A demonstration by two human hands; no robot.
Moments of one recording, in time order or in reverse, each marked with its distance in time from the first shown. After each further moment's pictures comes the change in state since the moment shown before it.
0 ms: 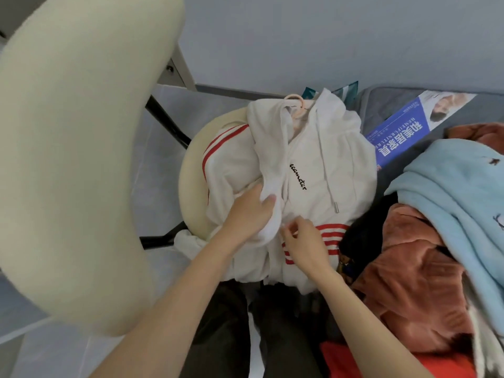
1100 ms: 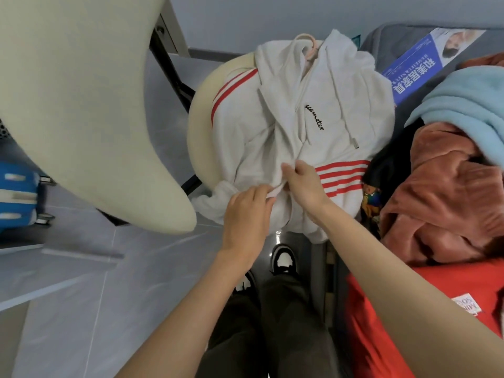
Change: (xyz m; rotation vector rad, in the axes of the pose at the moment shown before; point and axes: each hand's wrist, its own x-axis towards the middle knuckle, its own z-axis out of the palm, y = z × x) left_hand -0.088 -0.129 0.034 0.473 0.415 0.502; right_hand -0.037 -0.041 0.041 0.418 -0.003 0.013
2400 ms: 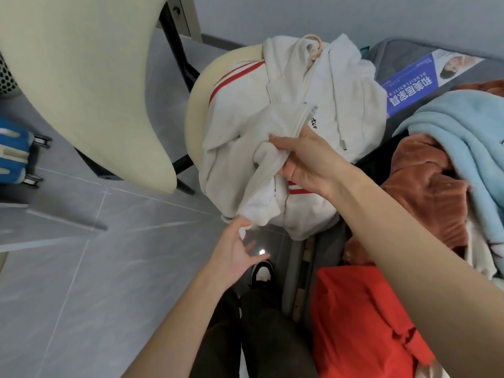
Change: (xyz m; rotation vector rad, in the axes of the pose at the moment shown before) left_hand -0.065 0.025 0.019 -1.706 -0.242 -1.273; right_hand -0.022 -0.055 -0.044 0.748 -0.522 0.134
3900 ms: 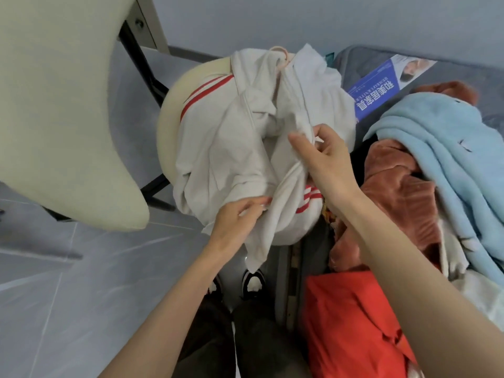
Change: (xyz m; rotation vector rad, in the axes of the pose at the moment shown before) left_hand 0.018 0.043 0.052 0.917 -0.142 0.610; right_hand -0.025 -0.016 -0.033 -0.607 0.480 -0.485
